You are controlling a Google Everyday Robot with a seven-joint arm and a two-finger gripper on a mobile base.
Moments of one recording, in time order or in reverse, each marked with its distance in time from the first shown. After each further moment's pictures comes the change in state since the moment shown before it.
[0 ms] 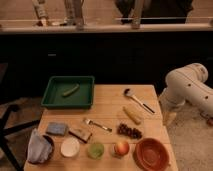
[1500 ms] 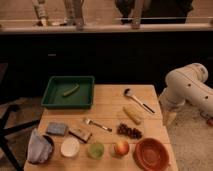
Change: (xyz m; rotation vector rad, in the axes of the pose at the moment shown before) arm 0.000 0.000 0.000 0.000 0.000 0.000
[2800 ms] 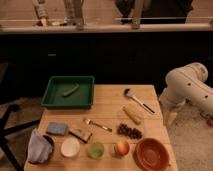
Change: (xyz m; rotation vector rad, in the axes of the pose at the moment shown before) arm -0.003 -0.005 0.005 -0.022 0.008 0.029
